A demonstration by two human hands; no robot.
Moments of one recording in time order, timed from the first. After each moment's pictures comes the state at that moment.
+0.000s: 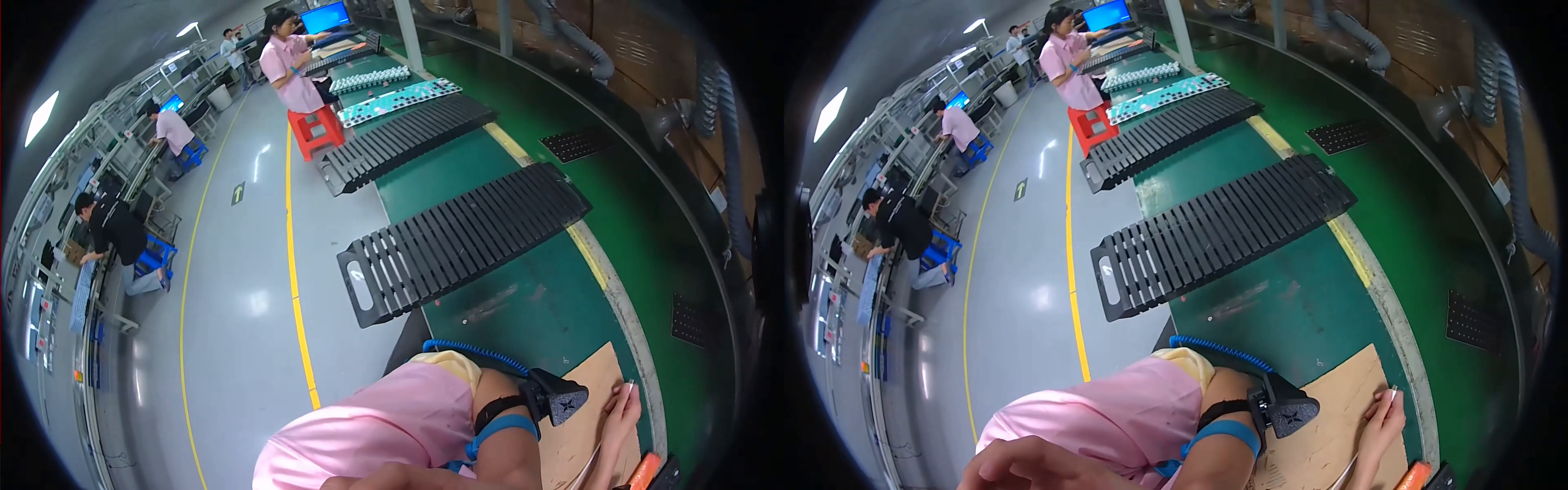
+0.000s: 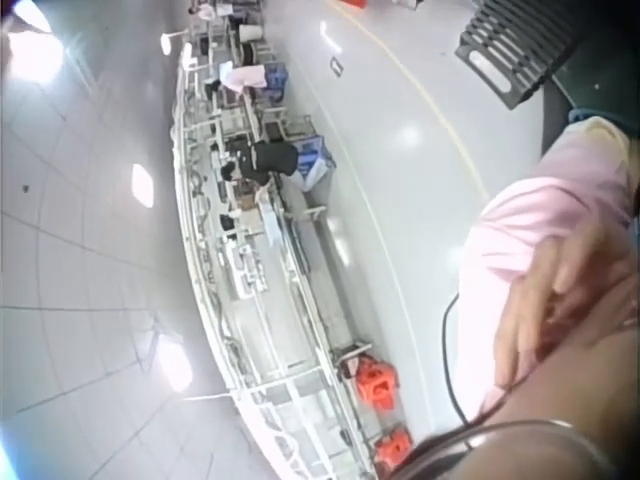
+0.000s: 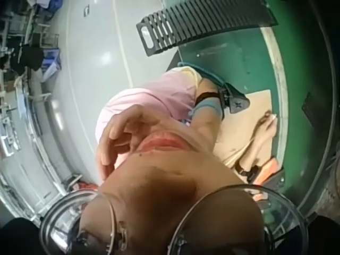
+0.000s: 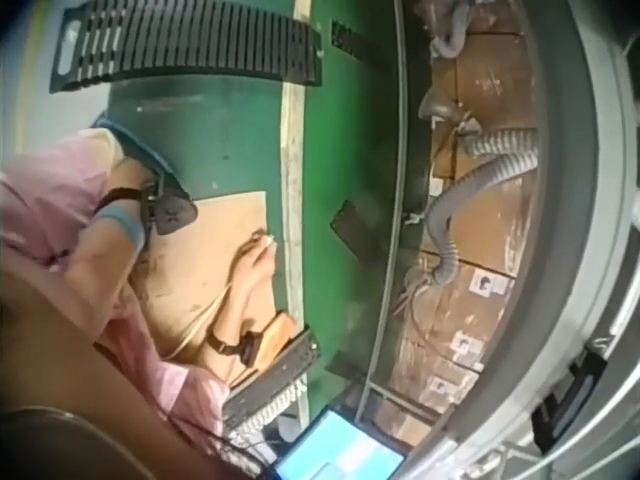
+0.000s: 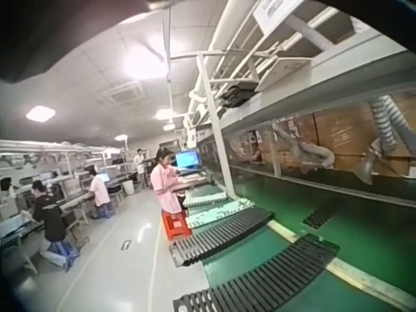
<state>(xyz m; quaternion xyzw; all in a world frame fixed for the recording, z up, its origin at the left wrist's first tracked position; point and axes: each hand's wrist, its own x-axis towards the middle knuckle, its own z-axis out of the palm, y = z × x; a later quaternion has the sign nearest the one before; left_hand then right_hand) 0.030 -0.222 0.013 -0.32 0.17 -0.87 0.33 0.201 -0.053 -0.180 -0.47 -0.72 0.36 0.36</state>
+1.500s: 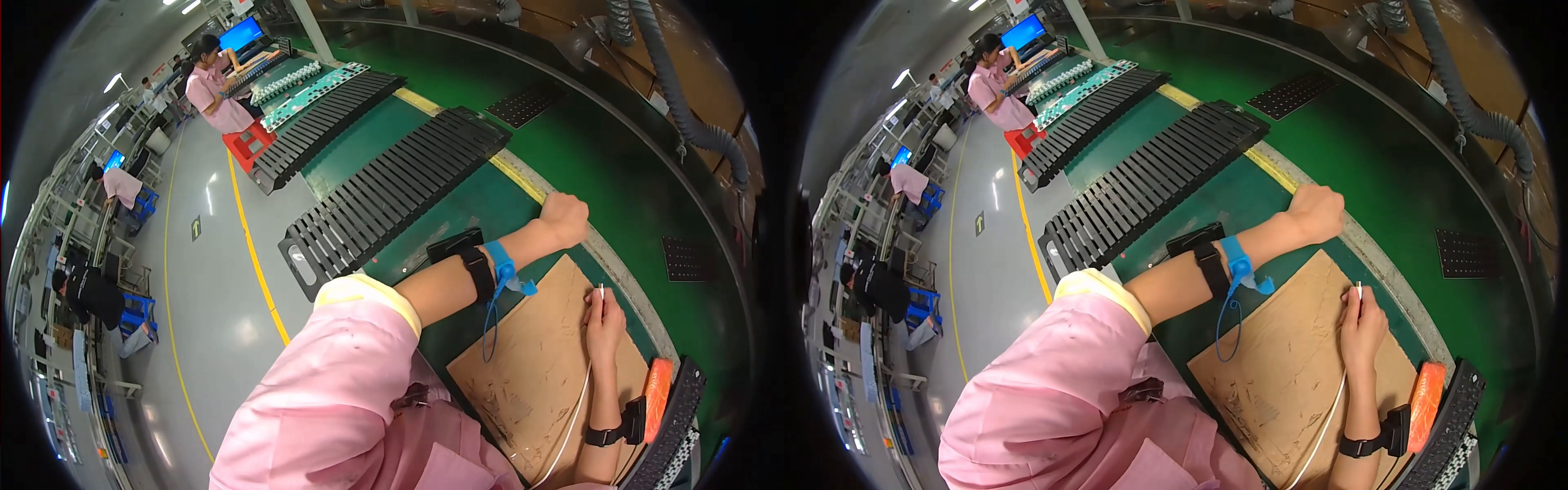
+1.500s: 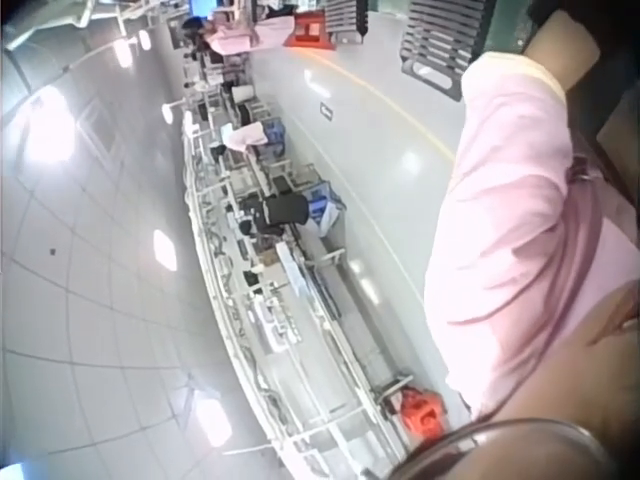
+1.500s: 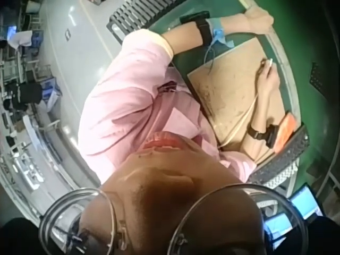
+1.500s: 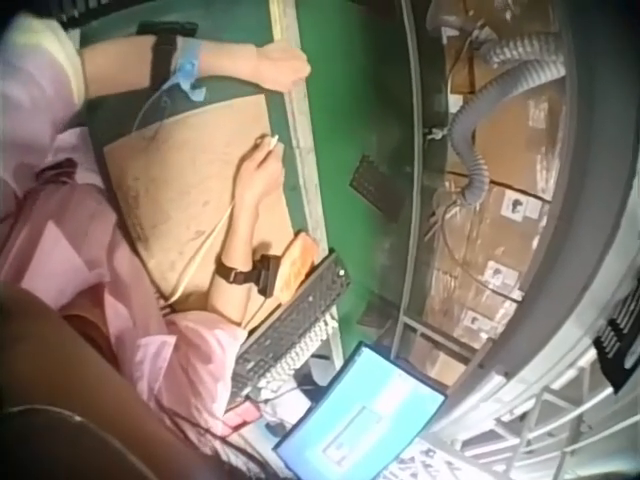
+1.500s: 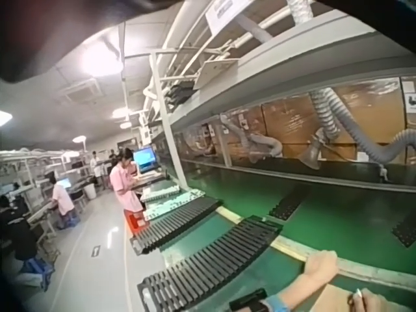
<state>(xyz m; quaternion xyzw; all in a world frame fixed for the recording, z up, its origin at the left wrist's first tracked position) 0.021 0.016 -0.150 -0.73 -0.66 -0.20 -0.04 0.194 -0.060 -0.159 -0.49 -0.77 0.26 0.32</state>
